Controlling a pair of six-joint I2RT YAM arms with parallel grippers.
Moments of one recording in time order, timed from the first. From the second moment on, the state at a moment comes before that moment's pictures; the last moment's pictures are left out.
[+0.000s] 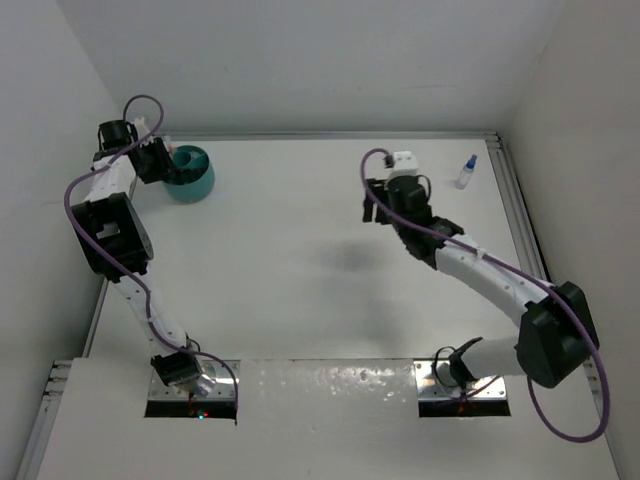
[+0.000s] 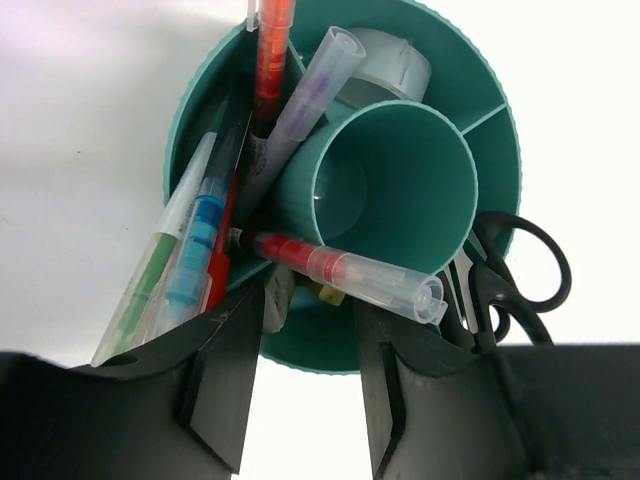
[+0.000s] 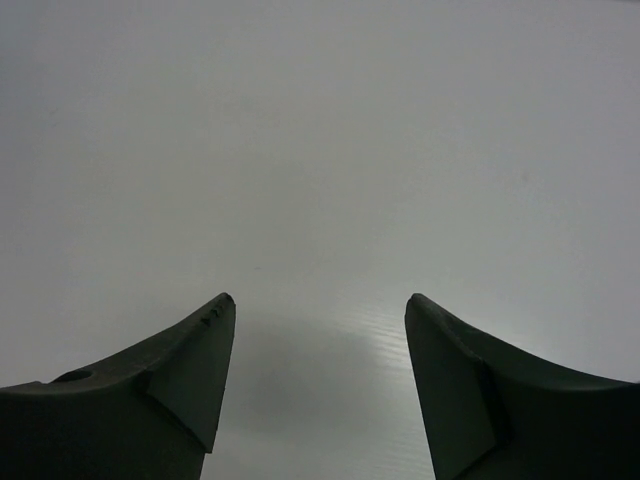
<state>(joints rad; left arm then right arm) 0.38 2.11 1.75 -0.50 0.39 -0.04 0.63 1.36 0.92 -0.01 0.36 0.20</state>
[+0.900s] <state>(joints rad) 0.36 1.98 1.91 -0.61 0.38 -0.06 -0.11 1.95 0.94 0.49 0.32 0.06</state>
